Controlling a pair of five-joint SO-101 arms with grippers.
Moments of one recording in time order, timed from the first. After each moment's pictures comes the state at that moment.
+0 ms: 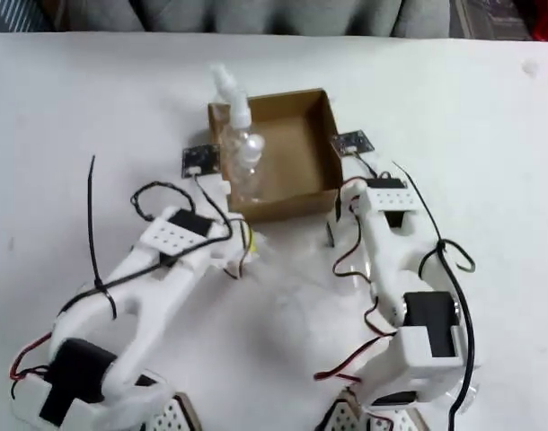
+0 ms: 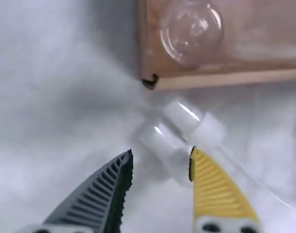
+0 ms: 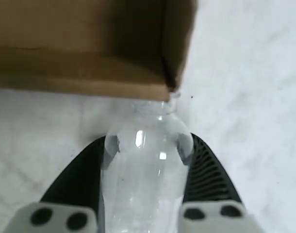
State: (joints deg) left arm 18.1 -11.1 45.5 48.9 34.6; right arm -3.4 6.9 28.8 52.9 14.3
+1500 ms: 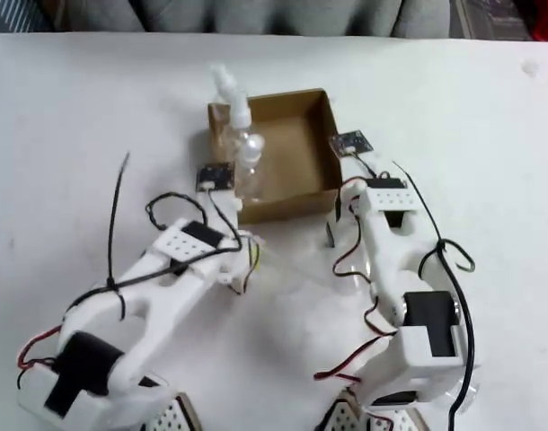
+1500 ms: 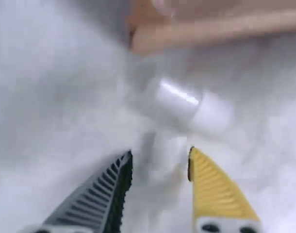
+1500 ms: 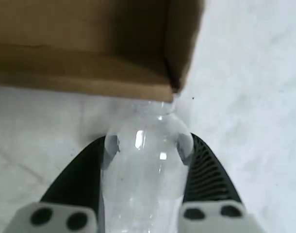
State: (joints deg) left arm 21.5 -8.2 49.4 46.9 33.6; right arm -3.4 7.0 28.8 52.9 15.4
